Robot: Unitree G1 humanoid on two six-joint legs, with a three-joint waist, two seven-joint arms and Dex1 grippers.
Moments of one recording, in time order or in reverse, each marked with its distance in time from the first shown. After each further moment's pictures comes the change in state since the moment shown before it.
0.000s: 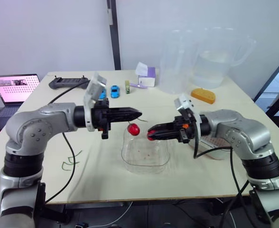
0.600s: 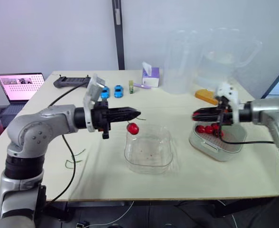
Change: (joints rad) left arm 0.030 -0.014 0.009 -0.002 0.004 -0.034 0.035; right arm -0.016 -0.313 -0.048 0.403 -0.319 -0.291 0.040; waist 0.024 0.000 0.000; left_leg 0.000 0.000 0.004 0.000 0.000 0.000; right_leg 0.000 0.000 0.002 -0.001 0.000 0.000
